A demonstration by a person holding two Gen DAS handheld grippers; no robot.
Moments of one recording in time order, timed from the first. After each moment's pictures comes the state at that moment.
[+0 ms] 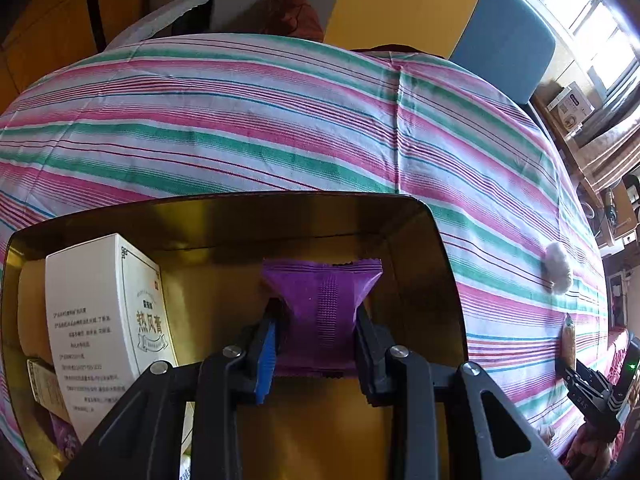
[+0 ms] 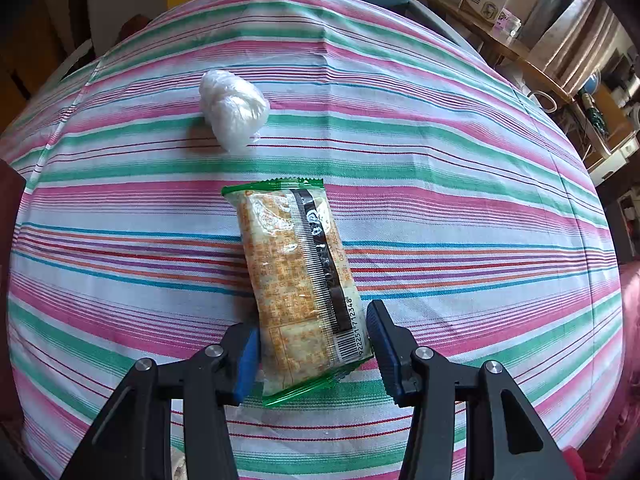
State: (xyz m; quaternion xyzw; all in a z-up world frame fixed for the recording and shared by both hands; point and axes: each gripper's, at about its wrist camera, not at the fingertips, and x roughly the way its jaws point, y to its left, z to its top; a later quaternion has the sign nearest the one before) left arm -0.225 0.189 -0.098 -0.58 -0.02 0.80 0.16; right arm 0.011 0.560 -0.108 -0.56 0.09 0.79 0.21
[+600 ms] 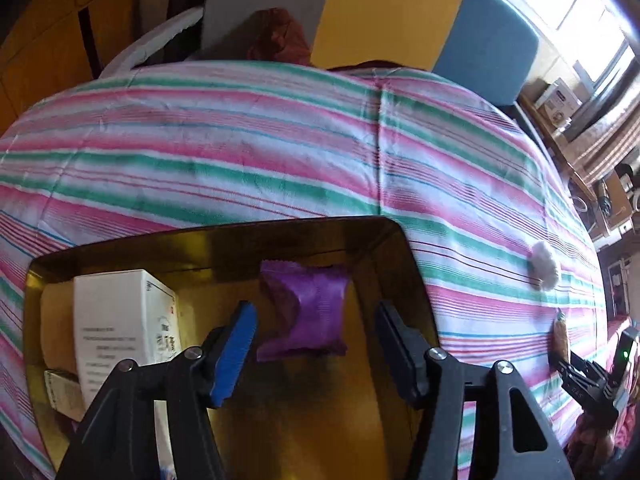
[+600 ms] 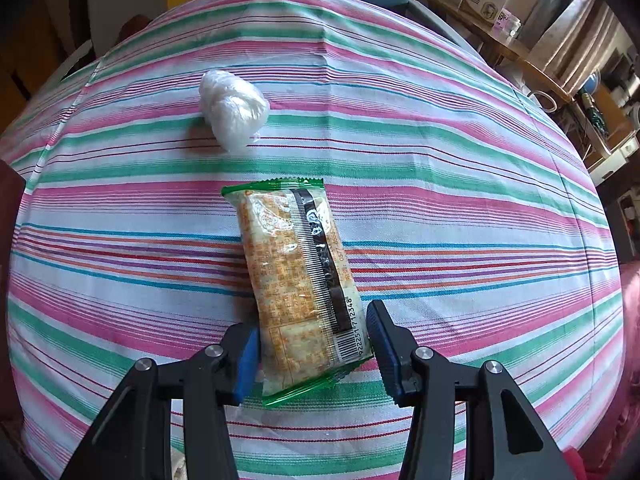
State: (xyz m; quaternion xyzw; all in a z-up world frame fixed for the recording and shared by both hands) left arm -0.214 0.188 -0.065 -0.55 0.00 0.82 0.18; right arm 0.012 0.561 -0.108 -0.56 0.09 0.79 0.21
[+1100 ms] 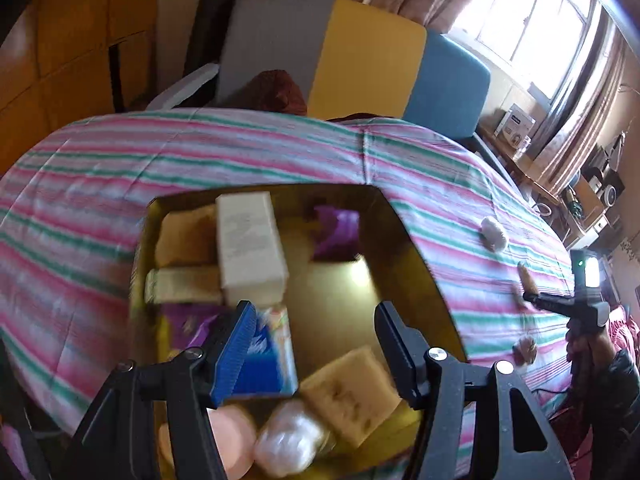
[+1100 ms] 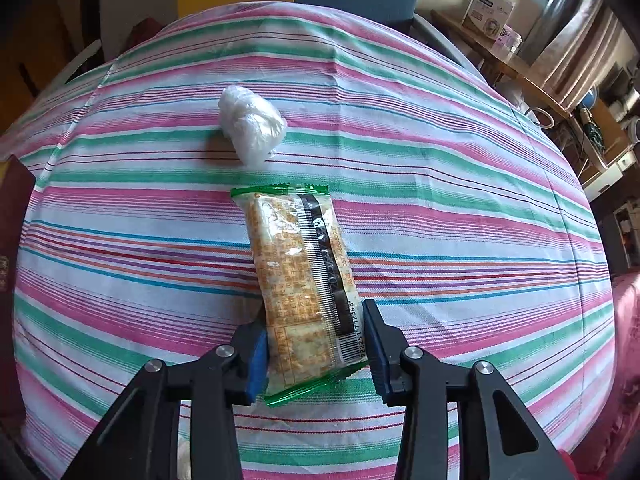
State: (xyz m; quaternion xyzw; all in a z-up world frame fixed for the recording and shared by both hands) left arm -0.089 0.069 -0.013 -0.46 -0.02 0.86 0.21; right arm 0.012 0.549 -0.092 -0.55 0.07 0.81 0.21
